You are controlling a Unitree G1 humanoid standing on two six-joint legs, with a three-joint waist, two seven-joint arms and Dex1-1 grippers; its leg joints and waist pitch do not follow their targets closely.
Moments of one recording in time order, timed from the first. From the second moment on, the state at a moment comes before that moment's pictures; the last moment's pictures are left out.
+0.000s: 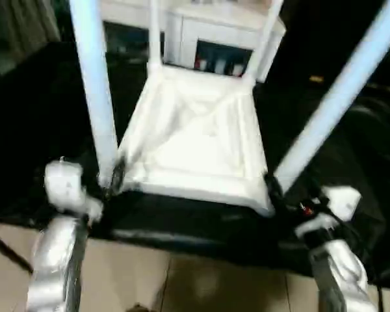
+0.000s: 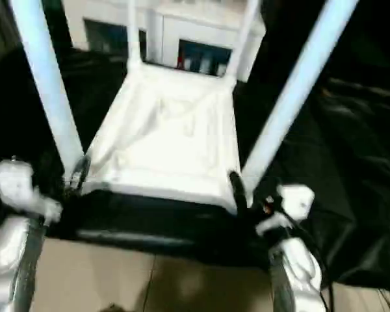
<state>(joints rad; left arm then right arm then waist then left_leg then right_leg) -0.05 0.17 0.18 -0.05 -0.21 -0.09 -0.35 0.08 -0.07 -0.10 0.00 0.30 -0.14 0.38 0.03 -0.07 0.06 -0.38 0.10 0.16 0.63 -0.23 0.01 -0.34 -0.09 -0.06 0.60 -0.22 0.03</state>
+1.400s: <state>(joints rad) -0.34 0.18 0.07 0.31 -0.12 -0.03 -0.34 -0.02 -0.06 -0.22 0.11 0.32 -0.14 0.22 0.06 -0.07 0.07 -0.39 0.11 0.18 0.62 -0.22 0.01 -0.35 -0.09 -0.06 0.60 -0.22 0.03</state>
